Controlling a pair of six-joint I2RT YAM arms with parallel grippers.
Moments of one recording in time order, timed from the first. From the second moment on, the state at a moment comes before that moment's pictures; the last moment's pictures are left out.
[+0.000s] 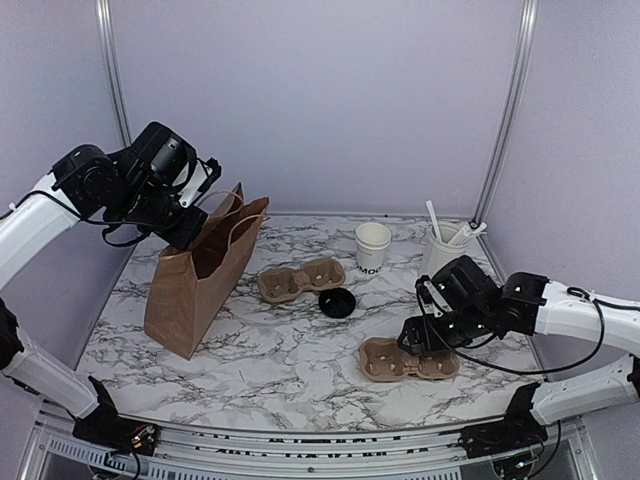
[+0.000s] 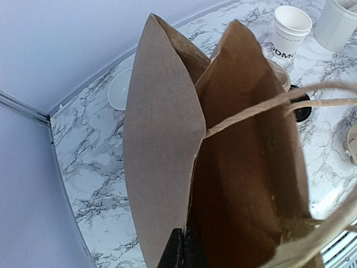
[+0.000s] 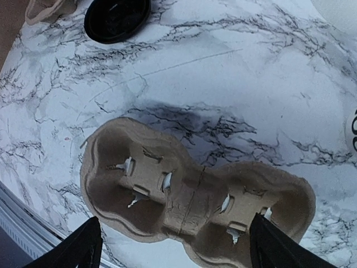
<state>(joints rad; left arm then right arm) -0.76 1.39 1.66 -1.18 -0.33 -0.09 0.82 1.09 0.77 -0.70 0.06 0.59</state>
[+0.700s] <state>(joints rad) -0.81 1.30 1.67 -1.18 -0.41 -0.04 0.91 1.25 0.69 -0.63 0.14 0.78</state>
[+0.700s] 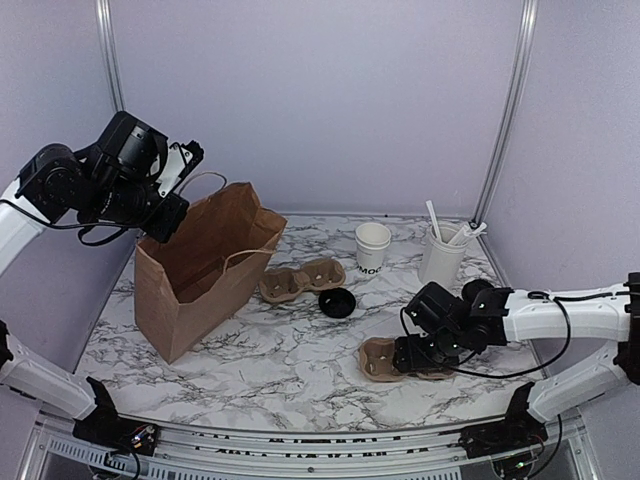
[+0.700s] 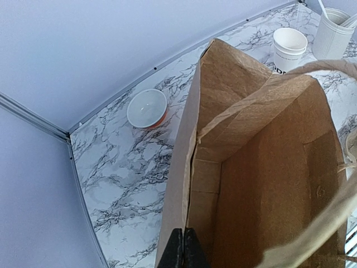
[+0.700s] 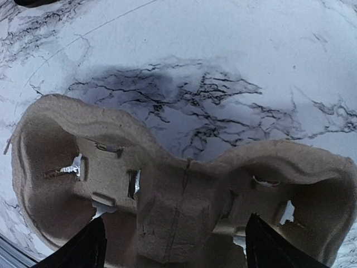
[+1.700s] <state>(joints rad) -0.89 1.22 1.59 -1.17 -0.44 -0.01 0.98 1.39 0.73 -0.57 0.23 0.78</state>
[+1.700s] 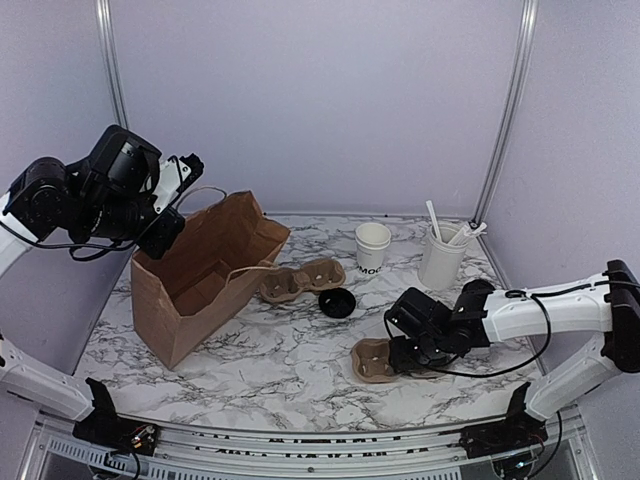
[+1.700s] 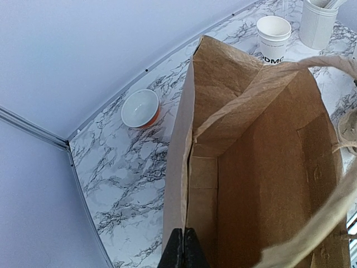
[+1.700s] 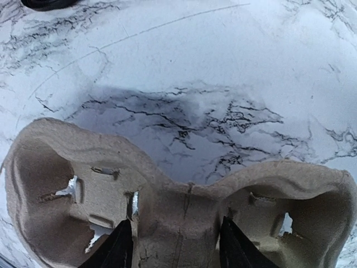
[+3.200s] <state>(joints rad) -0.89 1.25 1.58 -1.17 -0.43 -0.02 0.99 1.49 0.76 -0.55 0.22 0.79</state>
